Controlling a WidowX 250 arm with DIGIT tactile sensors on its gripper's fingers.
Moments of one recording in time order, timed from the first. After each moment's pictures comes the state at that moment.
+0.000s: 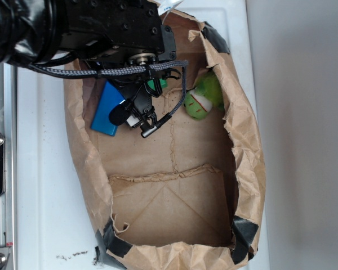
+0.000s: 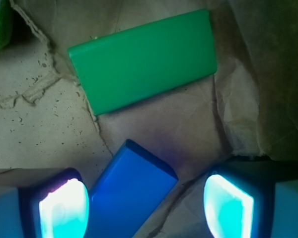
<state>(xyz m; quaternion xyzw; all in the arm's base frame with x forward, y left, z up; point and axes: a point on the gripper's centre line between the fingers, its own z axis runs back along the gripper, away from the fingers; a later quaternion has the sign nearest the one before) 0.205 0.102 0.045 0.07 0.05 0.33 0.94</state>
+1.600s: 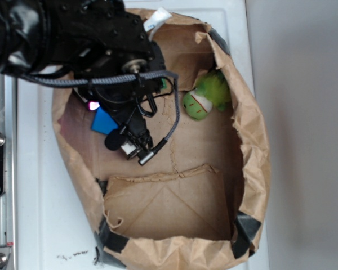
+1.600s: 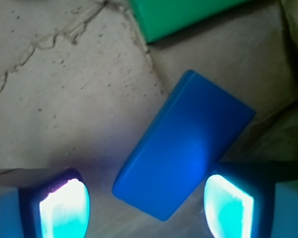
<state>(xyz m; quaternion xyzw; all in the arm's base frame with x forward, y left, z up) 0.206 0.067 0.032 -0.03 0.07 0.36 0.93</state>
